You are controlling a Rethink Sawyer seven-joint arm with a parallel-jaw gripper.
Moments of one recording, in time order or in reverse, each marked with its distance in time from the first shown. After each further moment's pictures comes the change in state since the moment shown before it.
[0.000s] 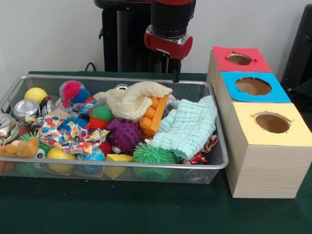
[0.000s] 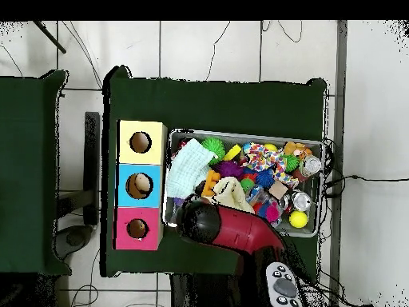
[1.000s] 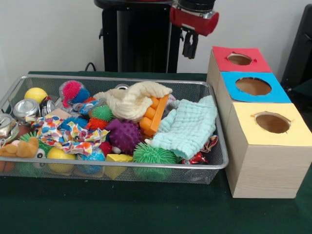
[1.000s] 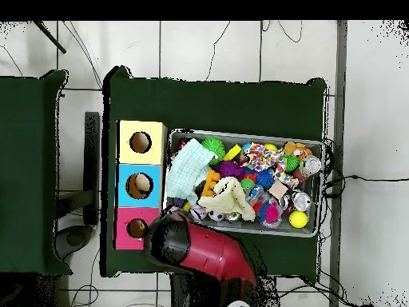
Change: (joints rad) arm 0.219 -0.098 -0.159 0.078 0.195 0.008 0.000
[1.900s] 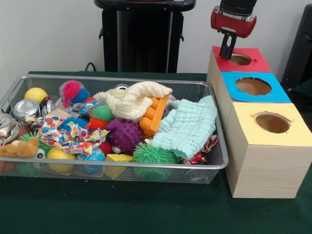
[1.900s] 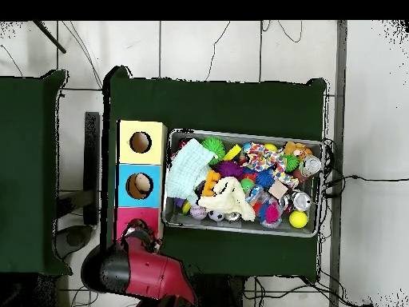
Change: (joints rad) arm 0.288 0.042 -0.026 0.114 0.148 -0.183 0.000
